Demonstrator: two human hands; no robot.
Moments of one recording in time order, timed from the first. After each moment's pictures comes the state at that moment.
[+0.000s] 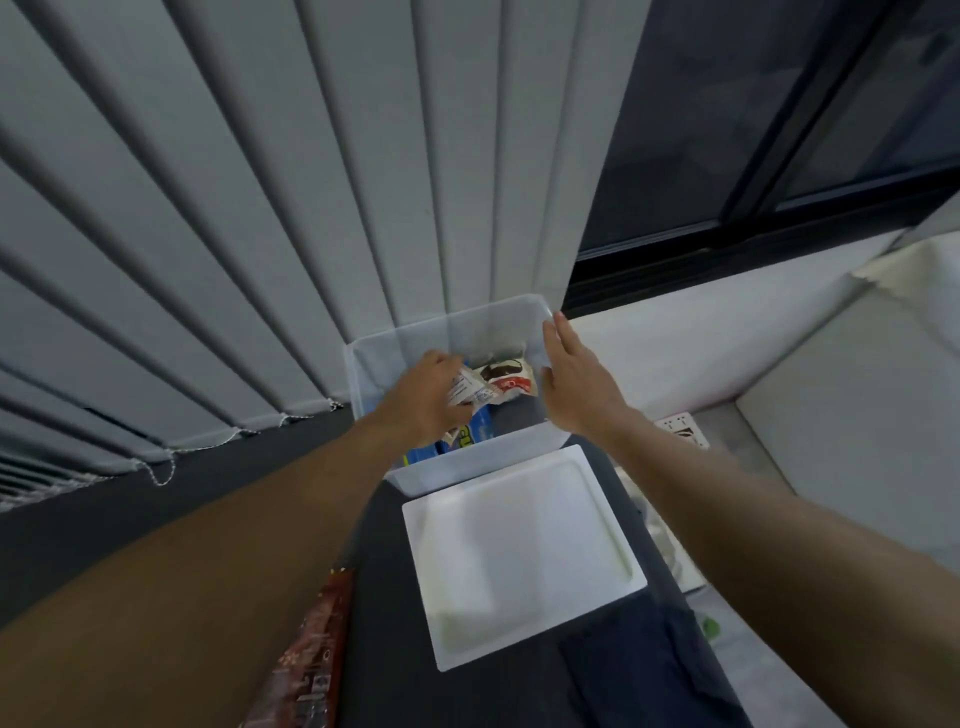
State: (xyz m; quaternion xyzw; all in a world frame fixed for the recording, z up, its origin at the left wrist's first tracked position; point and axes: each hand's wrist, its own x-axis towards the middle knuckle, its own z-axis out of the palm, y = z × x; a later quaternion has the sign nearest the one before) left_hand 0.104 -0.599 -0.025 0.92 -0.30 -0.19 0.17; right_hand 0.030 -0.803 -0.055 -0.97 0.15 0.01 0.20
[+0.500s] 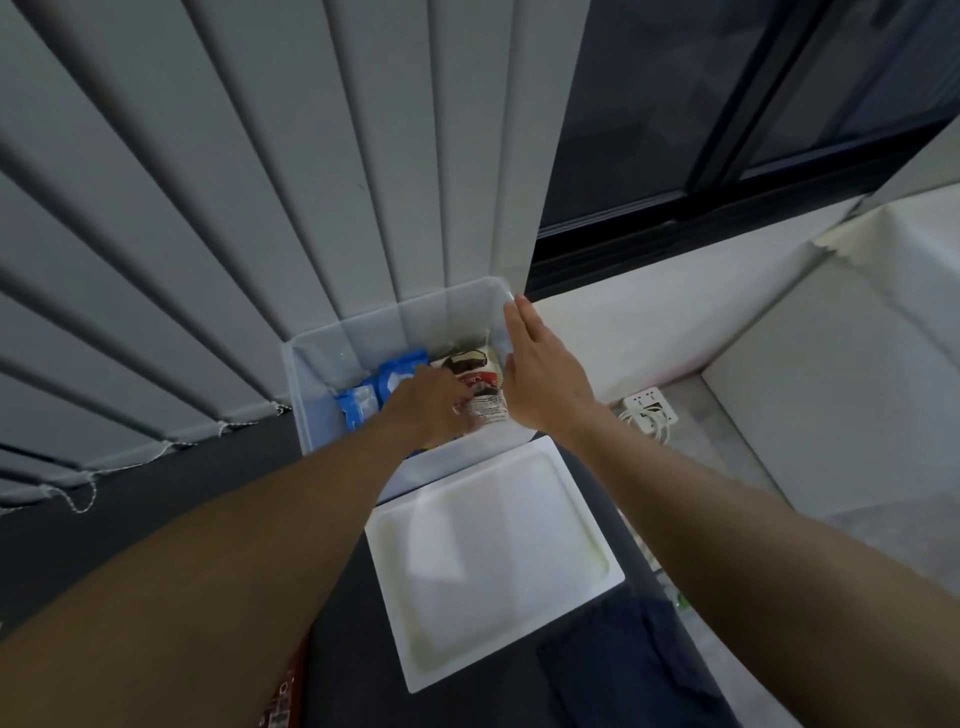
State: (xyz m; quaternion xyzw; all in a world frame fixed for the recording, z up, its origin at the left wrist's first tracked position) left_hand 0.115 -0.654 -0.097 0.90 -0.37 -0.21 0.06; right_hand 0.029 -0.800 -0.059 -0.97 0.16 -0.02 0.20
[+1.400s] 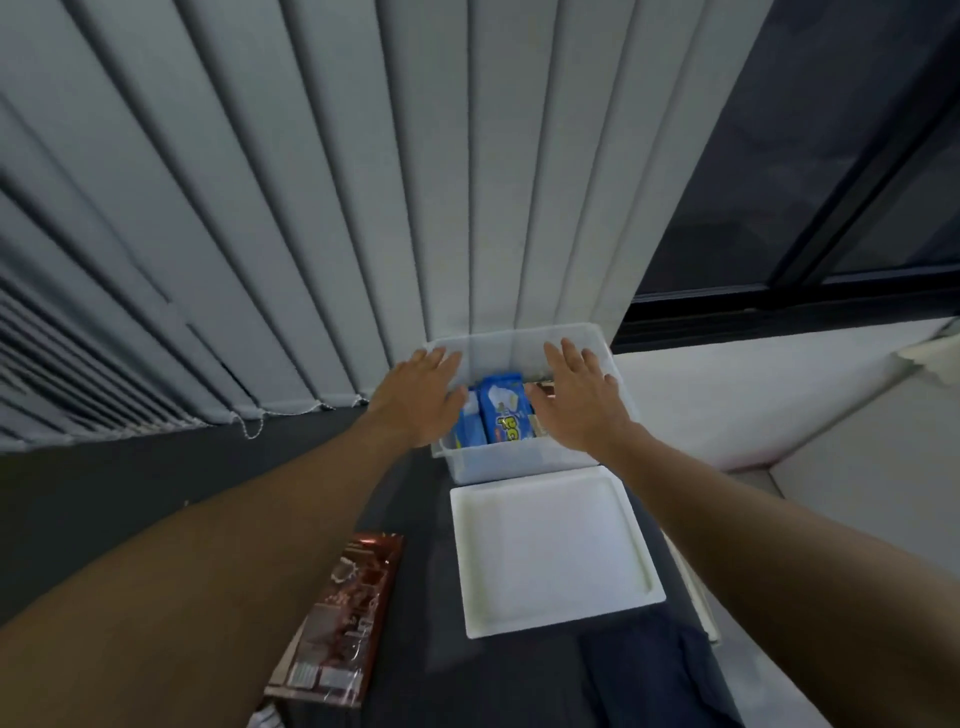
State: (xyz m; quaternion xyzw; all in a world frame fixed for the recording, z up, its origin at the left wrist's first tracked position) left_hand 0.077 -0.514 0.026 0.95 -0.27 -0.10 0.09; right_hand 0.019 -0.735 0.000 -0.98 0.10 0.03 0.15
